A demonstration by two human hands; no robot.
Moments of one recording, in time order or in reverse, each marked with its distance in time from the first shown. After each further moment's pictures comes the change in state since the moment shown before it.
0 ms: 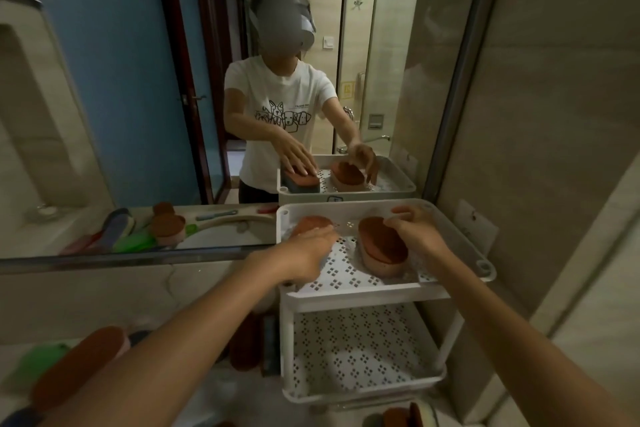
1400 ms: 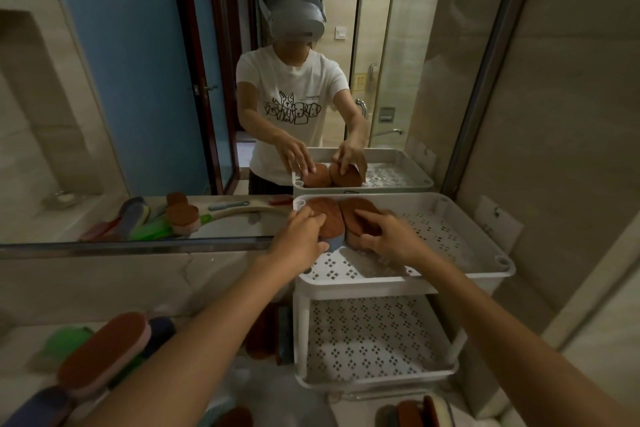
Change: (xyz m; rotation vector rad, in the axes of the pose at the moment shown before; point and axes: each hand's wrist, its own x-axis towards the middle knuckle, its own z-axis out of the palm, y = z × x) left_hand 0.011 -0.039 0.022 -0.153 0.365 -0.203; right_hand -0.017 -0.015 0.043 -0.656 -0.310 -0.395
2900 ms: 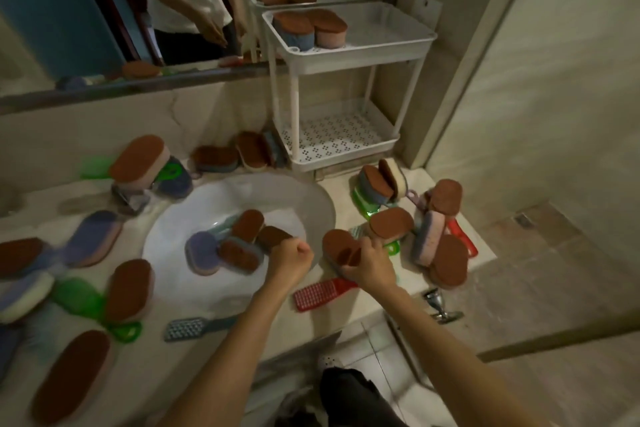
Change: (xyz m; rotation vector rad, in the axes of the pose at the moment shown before) left_hand -0.323 -0.064 0.154 -0.490 -0.346 -0.333; right_hand -0.338 -0.049 0.257 0.070 -0.074 0.687
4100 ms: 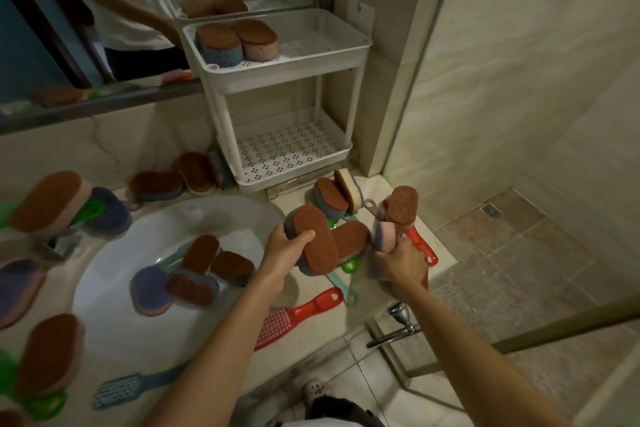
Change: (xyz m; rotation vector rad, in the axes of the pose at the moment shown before) left_hand 0.037 0.085 0.044 -0.516 -0.100 -0.129; right_hand 0.056 0.110 -0.058 0.174 0.309 0.425
